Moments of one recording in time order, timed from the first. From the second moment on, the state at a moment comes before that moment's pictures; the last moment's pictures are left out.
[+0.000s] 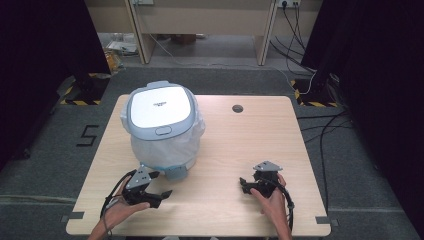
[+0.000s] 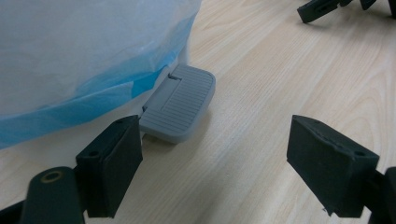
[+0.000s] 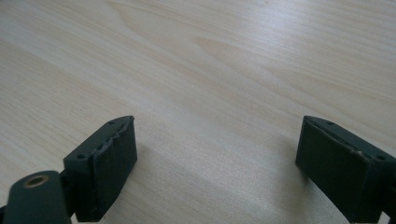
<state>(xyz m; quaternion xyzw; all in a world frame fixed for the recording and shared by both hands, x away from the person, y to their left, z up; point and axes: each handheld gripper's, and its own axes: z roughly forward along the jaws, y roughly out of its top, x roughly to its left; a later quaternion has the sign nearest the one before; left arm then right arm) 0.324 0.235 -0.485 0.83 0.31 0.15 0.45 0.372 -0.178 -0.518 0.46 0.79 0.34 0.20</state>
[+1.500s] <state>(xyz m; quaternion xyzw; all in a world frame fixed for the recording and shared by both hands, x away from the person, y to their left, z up) 0.303 0.289 -0.519 0.83 0.35 0.17 0.39 0.372 -0.179 -0.518 0.46 0.80 0.34 0.20</state>
